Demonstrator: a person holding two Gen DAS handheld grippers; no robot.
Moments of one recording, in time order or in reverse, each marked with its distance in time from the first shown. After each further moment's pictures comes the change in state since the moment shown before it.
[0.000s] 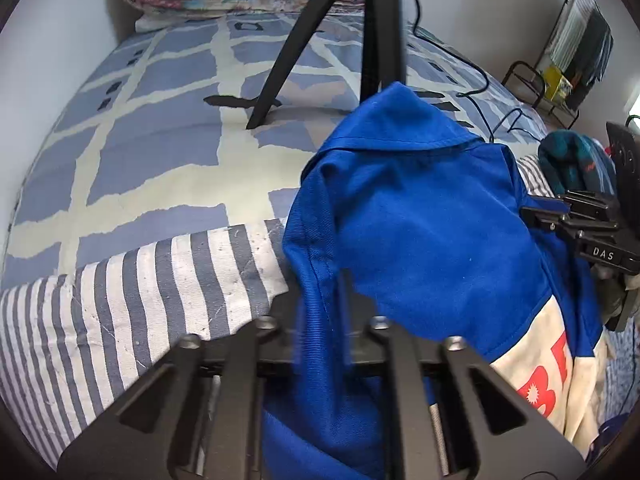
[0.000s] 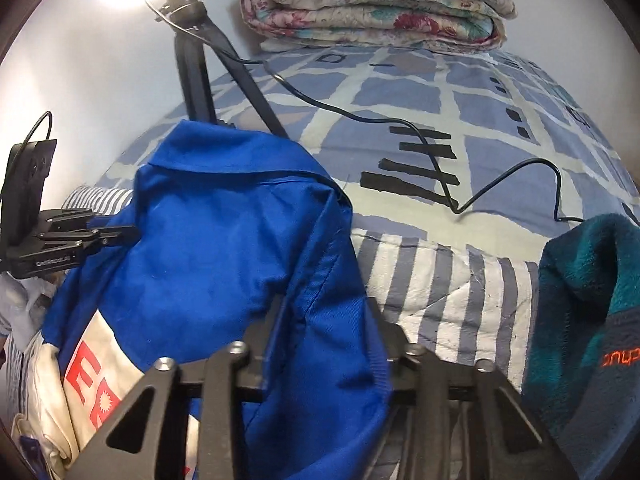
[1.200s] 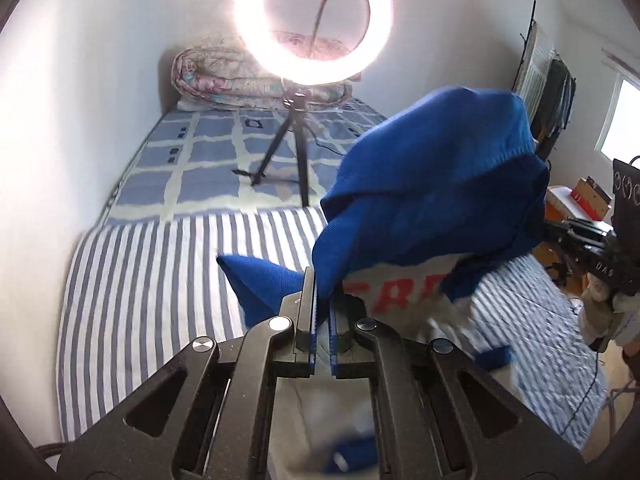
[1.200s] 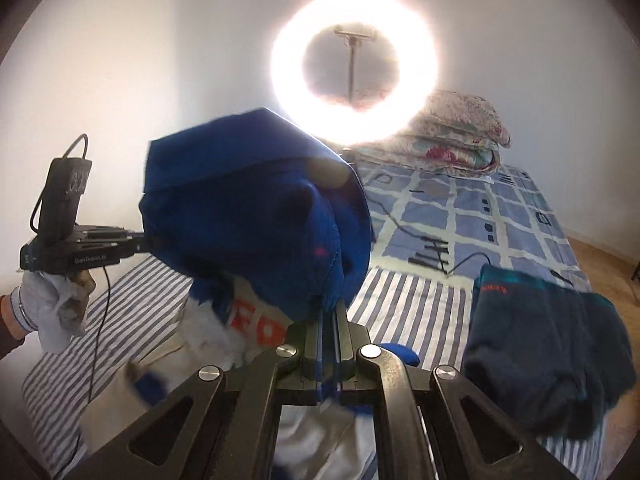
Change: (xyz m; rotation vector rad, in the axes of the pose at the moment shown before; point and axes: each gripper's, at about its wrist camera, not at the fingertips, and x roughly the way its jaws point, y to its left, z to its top) left arm -0.268 -0.071 -0.131 -0.050 -0.301 -0.044; right arm -0.258 0.119 -0.107 -0.129 -0.331 0.014
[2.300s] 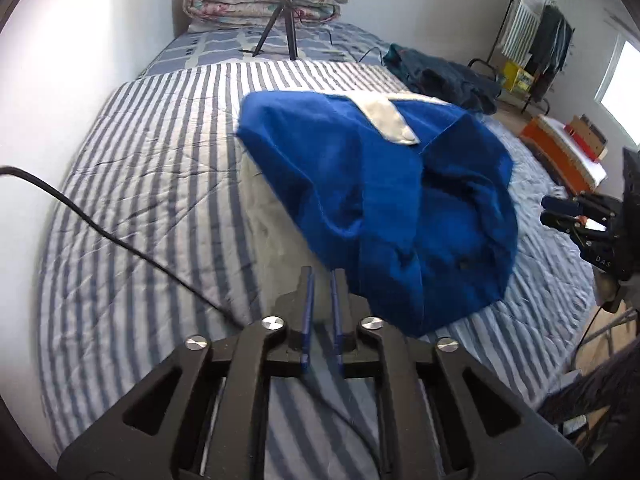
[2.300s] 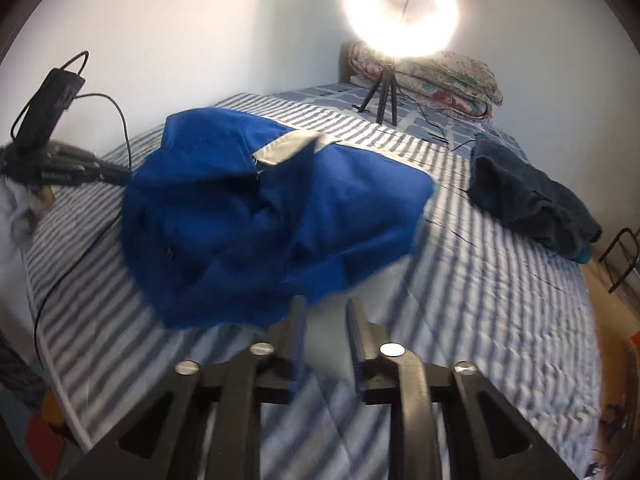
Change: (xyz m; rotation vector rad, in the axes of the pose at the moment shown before) left arm -0.133 -0.045 -0.231 -0.003 0.207 0.028; right arm -0.121 0.098 -0.213 -0.112 0.193 -0.090
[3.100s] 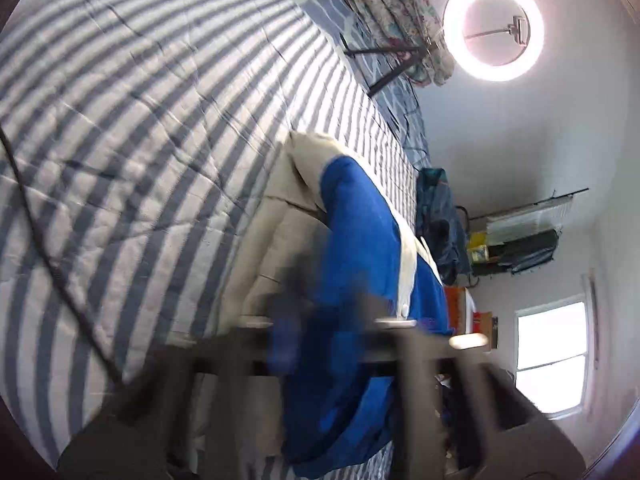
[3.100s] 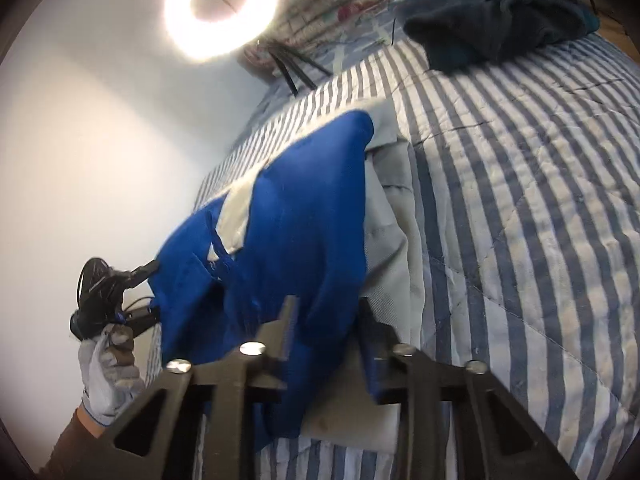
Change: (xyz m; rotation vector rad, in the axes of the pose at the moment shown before) left arm 0.088 0.109 0.065 -0.776 0.014 -0.362; right arm 0.095 -0.086 0.011 0.741 0.042 0.385
